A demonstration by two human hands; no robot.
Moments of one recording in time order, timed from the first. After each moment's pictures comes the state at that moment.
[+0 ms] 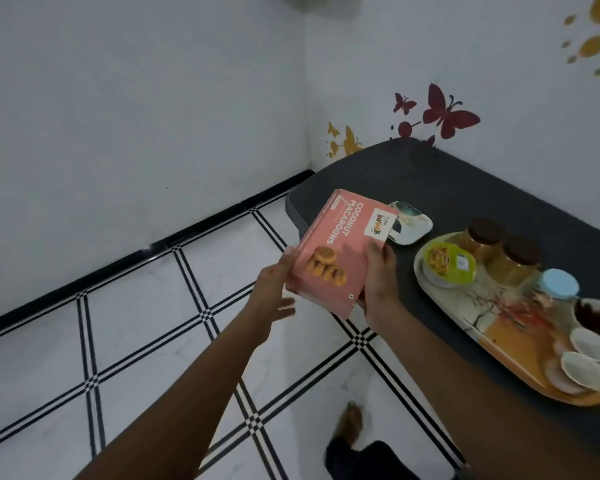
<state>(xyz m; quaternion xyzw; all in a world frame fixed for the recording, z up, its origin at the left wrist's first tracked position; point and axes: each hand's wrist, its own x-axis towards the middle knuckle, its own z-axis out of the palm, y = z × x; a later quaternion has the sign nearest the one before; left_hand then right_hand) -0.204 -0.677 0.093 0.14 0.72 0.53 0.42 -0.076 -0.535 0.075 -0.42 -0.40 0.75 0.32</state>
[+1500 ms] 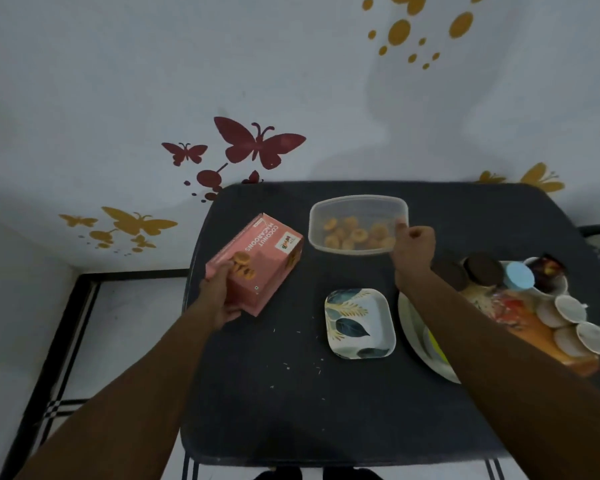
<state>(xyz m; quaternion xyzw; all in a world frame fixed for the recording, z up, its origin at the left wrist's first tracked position) -0.504 -0.050 -0.024 0.19 0.67 0.25 0.67 -0.172 -0.105 0.047 -0.79 -0.17 0.22 0.55</state>
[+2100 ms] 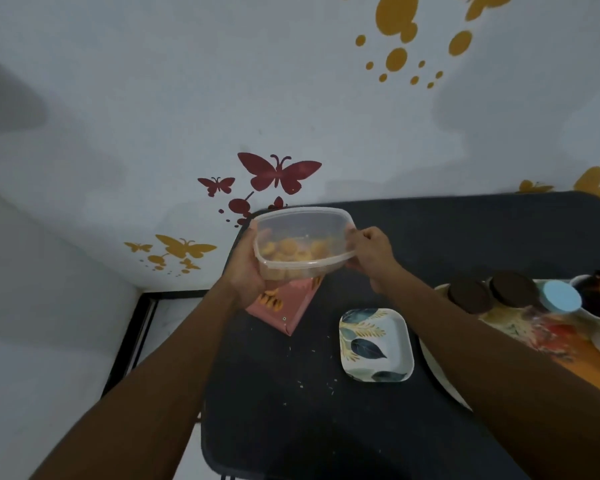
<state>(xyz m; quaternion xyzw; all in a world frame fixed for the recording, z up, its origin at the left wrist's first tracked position) -0.439 -0.046 0.094 0.33 0.47 0.36 0.74 -0.207 -0.075 0.076 -0.68 -0.27 0.47 0.49</state>
